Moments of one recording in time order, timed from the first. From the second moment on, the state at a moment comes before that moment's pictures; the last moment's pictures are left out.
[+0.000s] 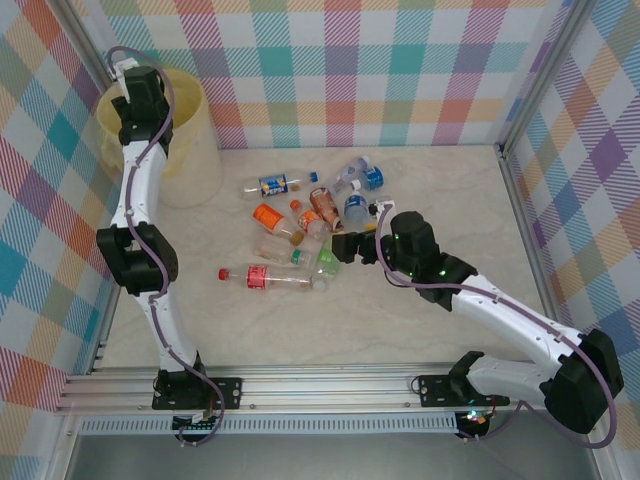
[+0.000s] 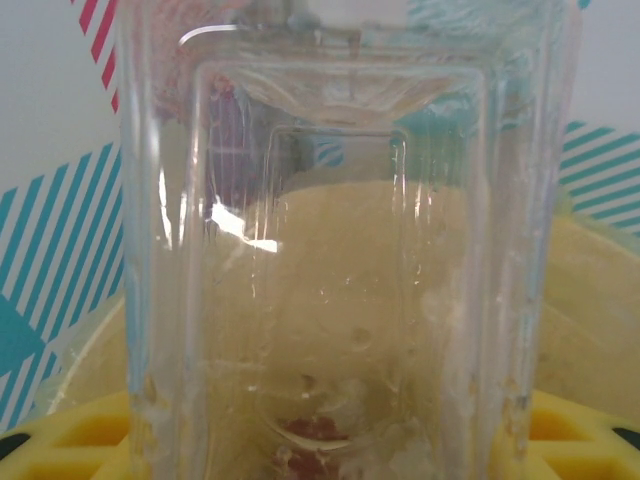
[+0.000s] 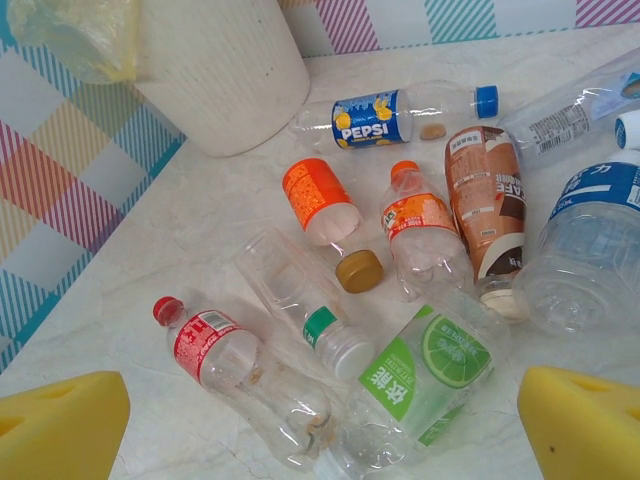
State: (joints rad) left arm 0.12 2.08 2.20 -0.40 -0.52 -0.12; right arm 0.72 1.12 0.83 -0.11 -0.05 0.43
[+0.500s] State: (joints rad) left arm 0.18 2.12 2.25 -0.45 -0.58 -0.10; right arm 0.72 1.16 0.85 -0.12 -0.05 0.42
